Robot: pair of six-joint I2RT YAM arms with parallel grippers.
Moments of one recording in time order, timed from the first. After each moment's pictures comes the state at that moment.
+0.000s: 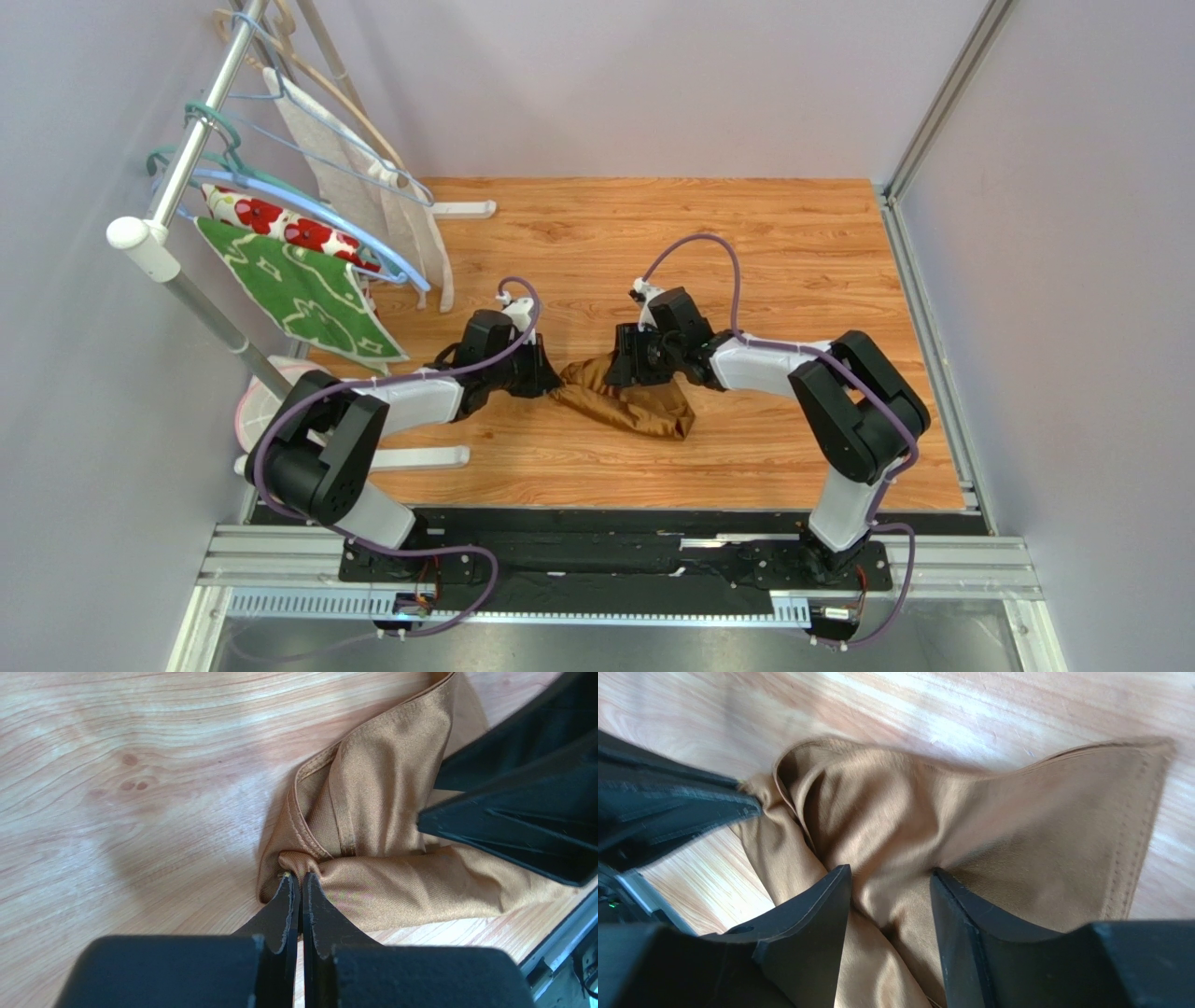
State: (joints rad) left arm -0.46 1.51 0.57 0.24 0.29 -0.41; right arm 0.62 1.78 0.93 0.06 -0.28 0.50
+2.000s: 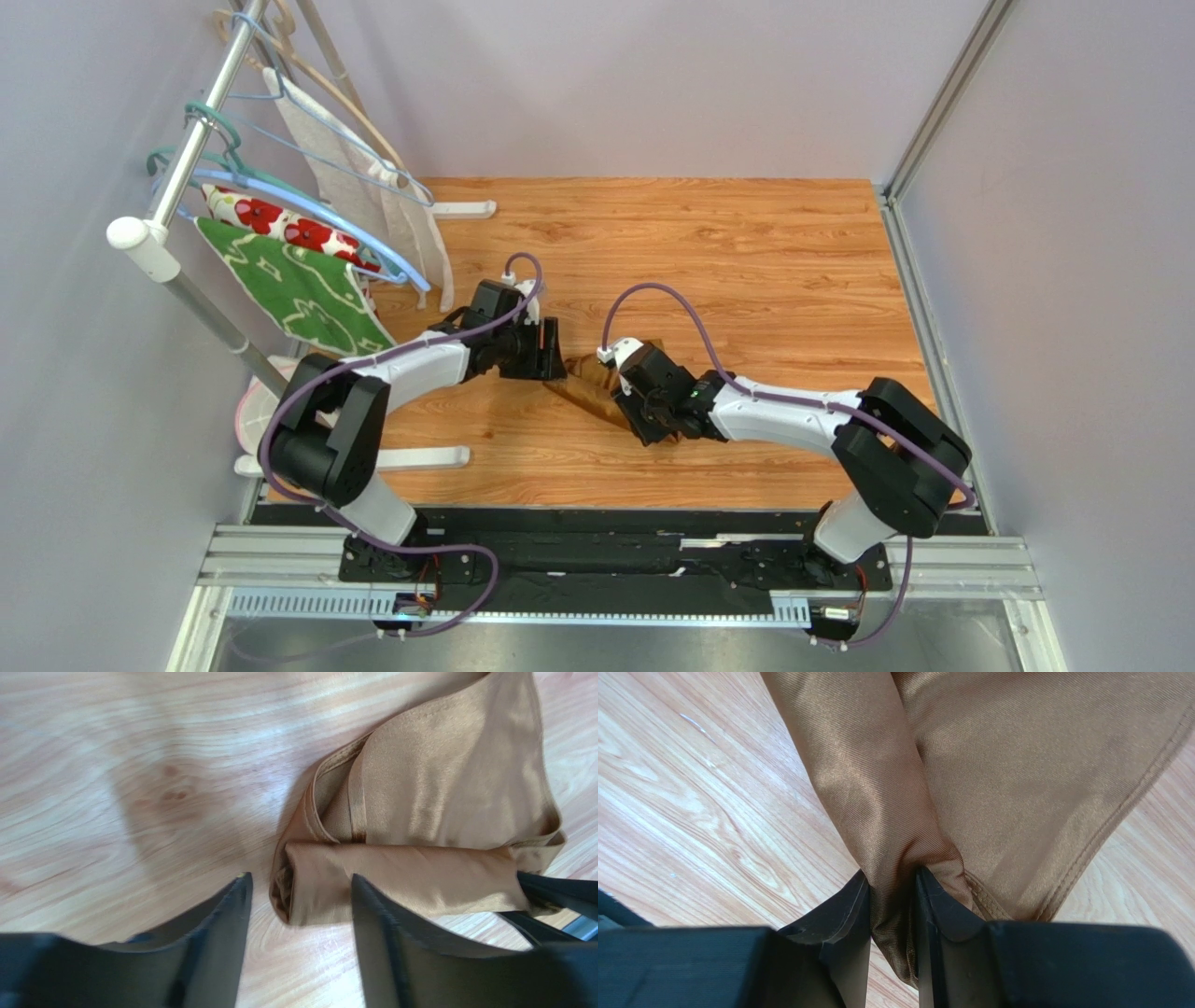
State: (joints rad) left arm -0.43 1.60 0.83 -0.14 0.27 -0.34; right arm 0.92 1.56 0.81 -0.25 0.08 0.20
